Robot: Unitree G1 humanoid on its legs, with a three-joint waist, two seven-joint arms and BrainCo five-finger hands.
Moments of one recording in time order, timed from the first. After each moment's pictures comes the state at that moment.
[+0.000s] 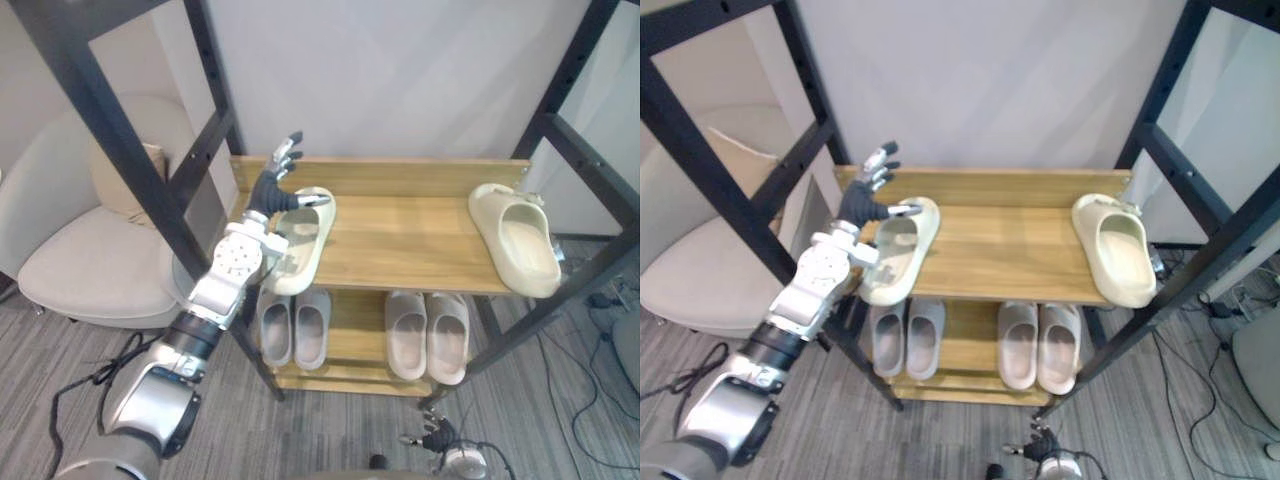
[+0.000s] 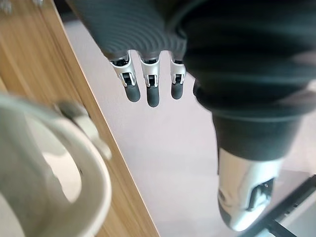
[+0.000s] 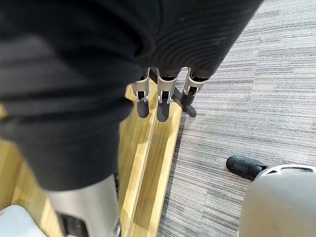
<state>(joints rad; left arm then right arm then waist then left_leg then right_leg) -0.66 0.41 -0.31 0.35 -0.11 -0.14 0.13 0.12 -0.16 0.04 0.88 -0.08 -0.07 -0.04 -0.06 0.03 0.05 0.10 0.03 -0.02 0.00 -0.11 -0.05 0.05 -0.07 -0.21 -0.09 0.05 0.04</state>
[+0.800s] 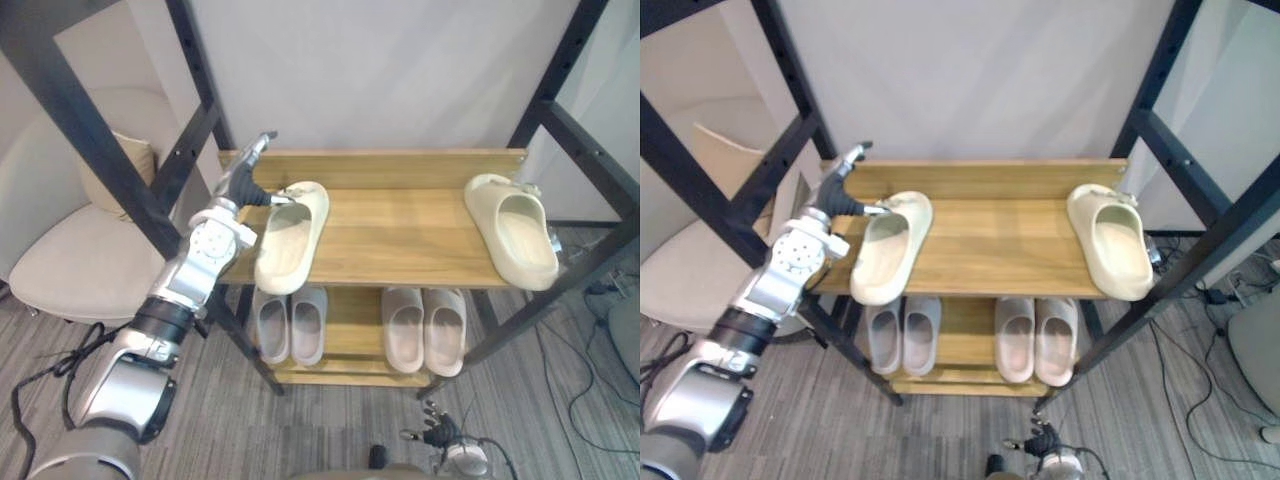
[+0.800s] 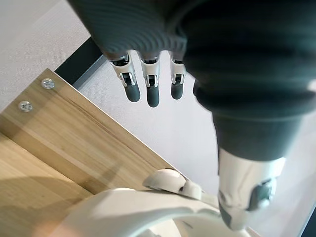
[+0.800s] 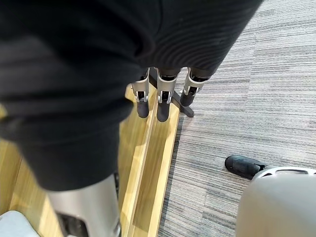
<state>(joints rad) -0.70 0.52 -0.29 0.41 0.24 -0.10 0.12 0.12 -0.16 0.03 0.88 -0.08 -0.08 -0.04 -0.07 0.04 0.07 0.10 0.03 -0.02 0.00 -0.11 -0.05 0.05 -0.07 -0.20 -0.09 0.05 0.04</state>
